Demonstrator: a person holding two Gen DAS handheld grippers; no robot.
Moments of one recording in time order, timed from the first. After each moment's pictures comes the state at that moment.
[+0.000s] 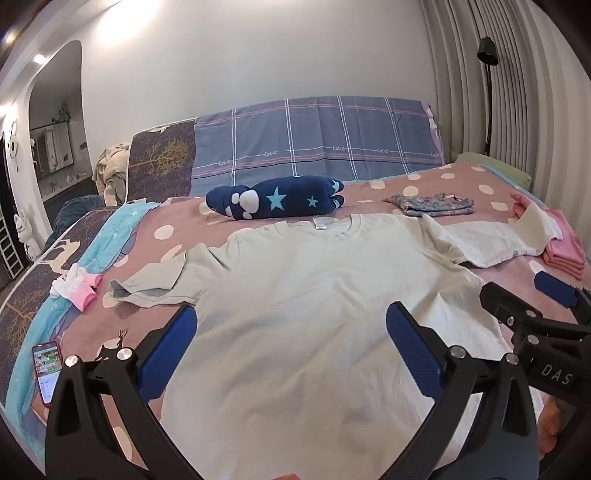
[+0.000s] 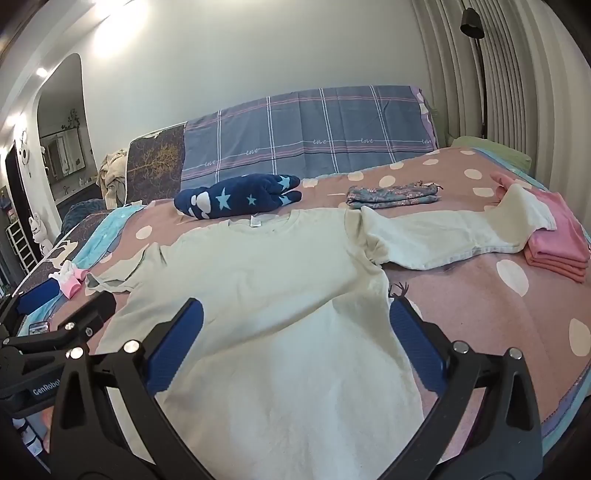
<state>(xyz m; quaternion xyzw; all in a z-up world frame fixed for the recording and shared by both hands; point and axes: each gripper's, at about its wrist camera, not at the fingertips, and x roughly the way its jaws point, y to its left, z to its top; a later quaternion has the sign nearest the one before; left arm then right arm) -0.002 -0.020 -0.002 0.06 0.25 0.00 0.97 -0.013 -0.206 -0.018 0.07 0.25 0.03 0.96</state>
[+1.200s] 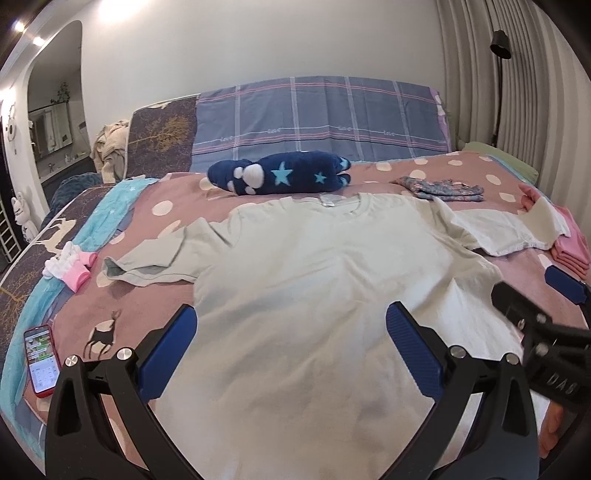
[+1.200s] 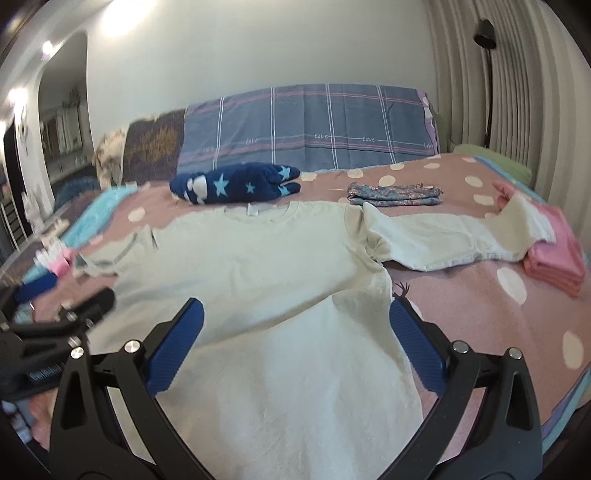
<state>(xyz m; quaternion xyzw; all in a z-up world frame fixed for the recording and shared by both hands) 0.015 0.002 -0.020 0.04 0.29 0.01 0.96 -0.001 -0.183 -0.029 0.02 0.27 0.02 0.96</state>
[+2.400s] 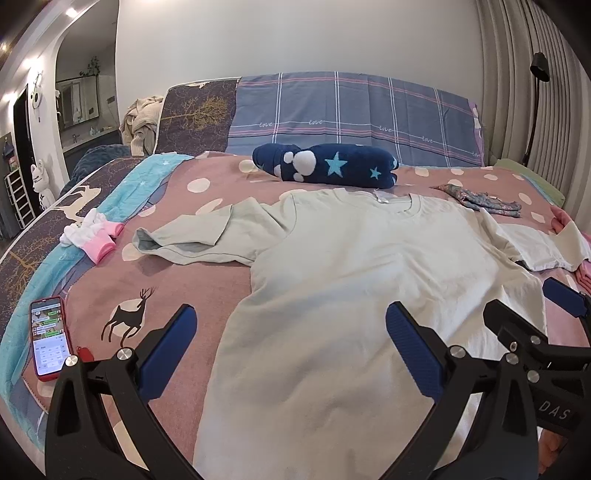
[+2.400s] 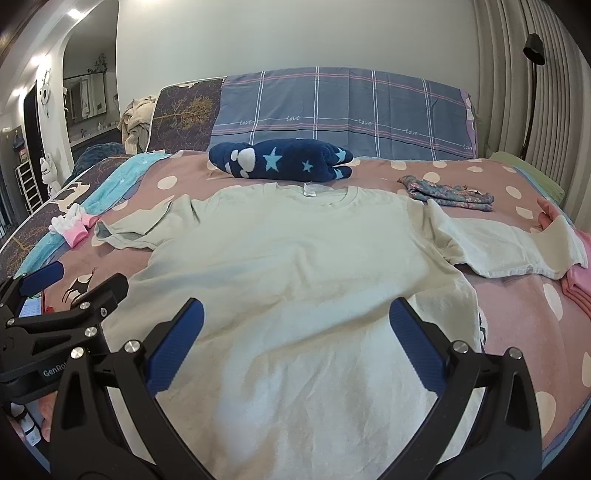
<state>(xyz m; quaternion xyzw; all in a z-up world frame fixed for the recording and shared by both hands) 0.023 0.070 -0.039 -0.01 0.30 0.05 0.95 0.022 -0.104 -0.038 -0.01 0.30 0.08 0.95</state>
